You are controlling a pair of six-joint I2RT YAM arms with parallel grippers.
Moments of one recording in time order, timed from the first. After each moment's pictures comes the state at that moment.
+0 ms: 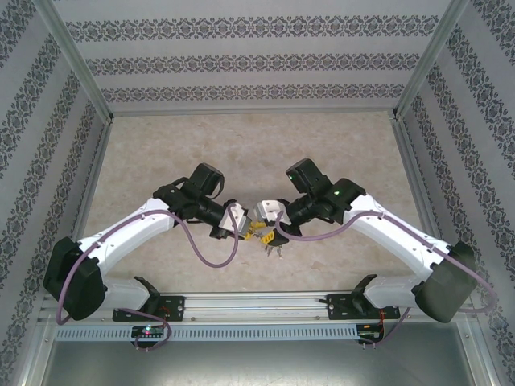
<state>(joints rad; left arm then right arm) -0.60 1.33 0.99 -0.64 0.89 1.11 0.71 1.27 1.08 -0.81 -0.83 -0.88</state>
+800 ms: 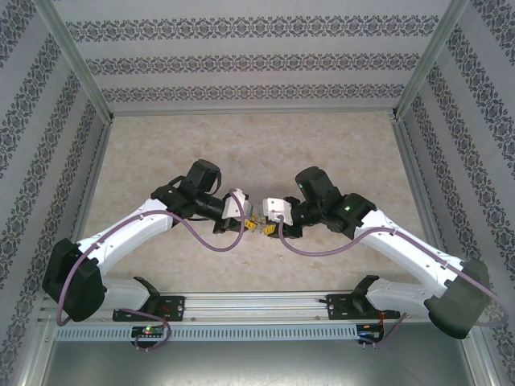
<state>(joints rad) -0.59 1.31 0.96 -0.50 0.88 0.82 0.72 1.14 0.94 -0.60 -0.57 -0.71</state>
